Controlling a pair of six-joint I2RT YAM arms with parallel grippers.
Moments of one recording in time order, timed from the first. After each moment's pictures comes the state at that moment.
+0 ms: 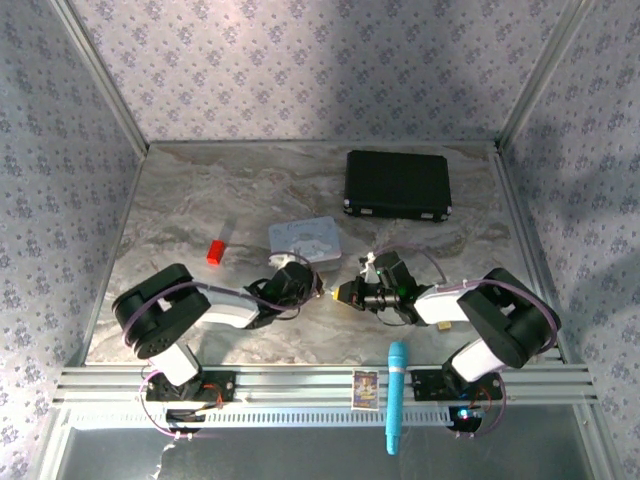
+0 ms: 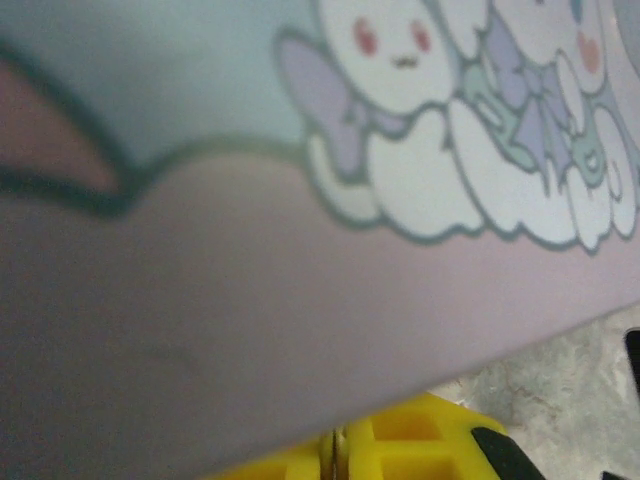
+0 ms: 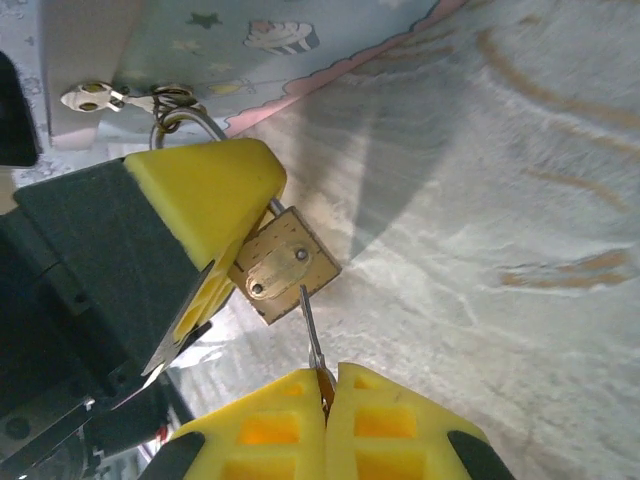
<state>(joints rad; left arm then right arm) -0.95 1.63 0.51 0.47 -0.20 -1.22 0.66 1.51 0.37 0.50 -0.53 1.01</state>
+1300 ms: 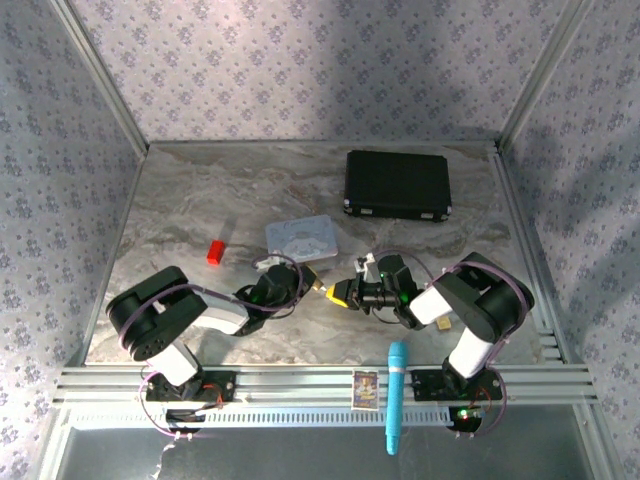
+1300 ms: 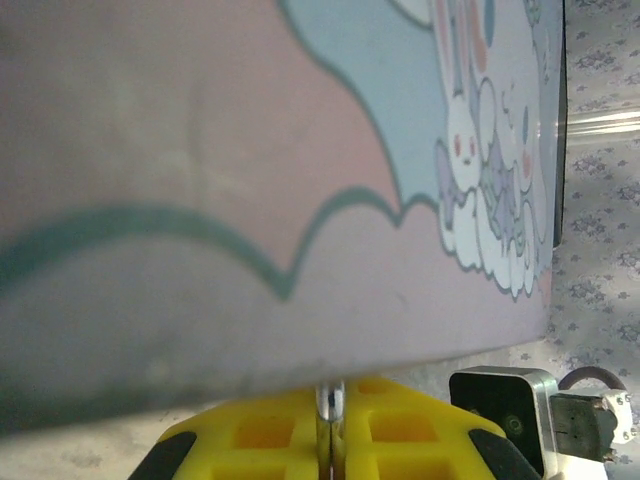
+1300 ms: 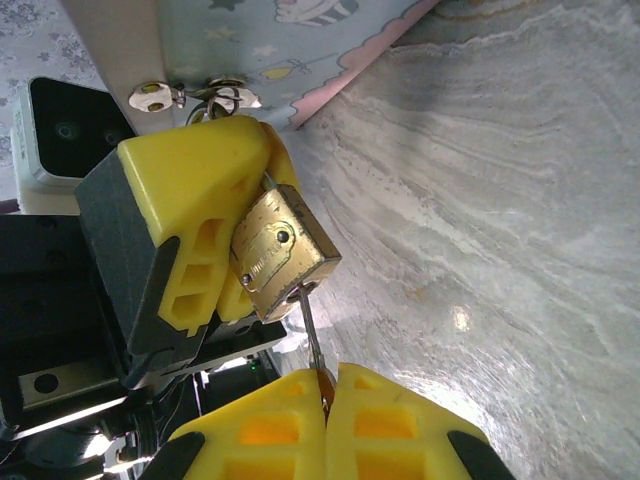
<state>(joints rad) -0.90 1.61 0.40 0.73 -0.17 -1.45 0.63 1.69 0.32 0.92 -0.67 1.25</state>
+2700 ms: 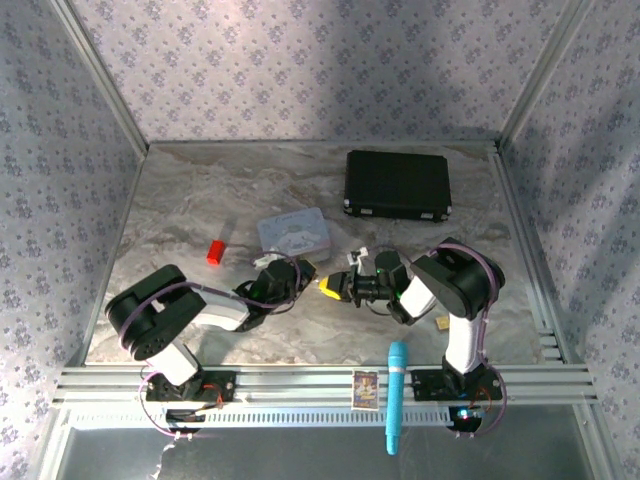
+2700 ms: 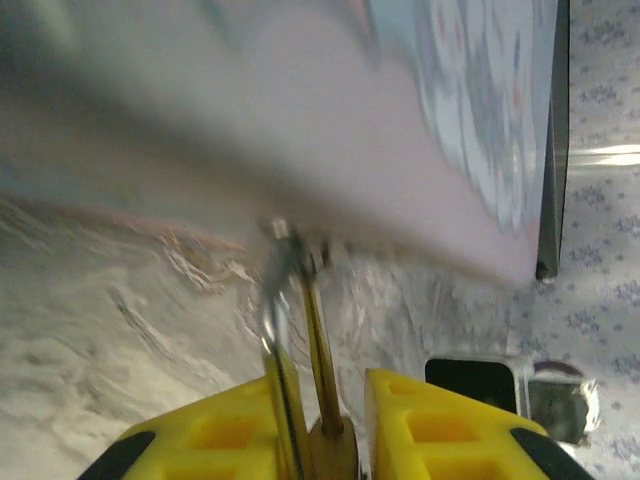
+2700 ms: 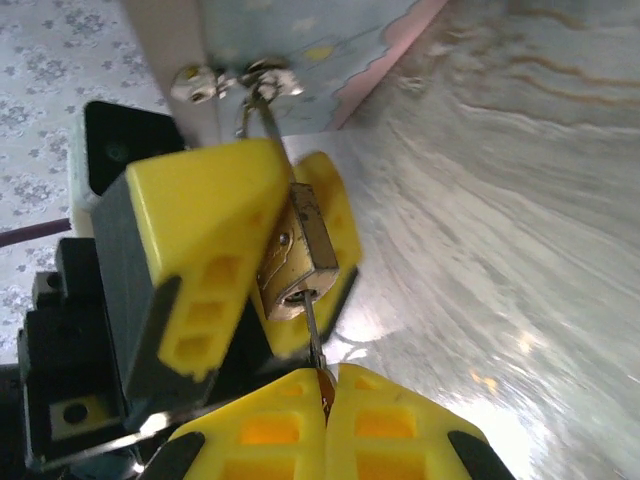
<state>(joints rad) -0.88 1.61 0.43 0.67 -0.17 -1.49 0.62 1.90 0.40 1.20 -0.74 1.37</state>
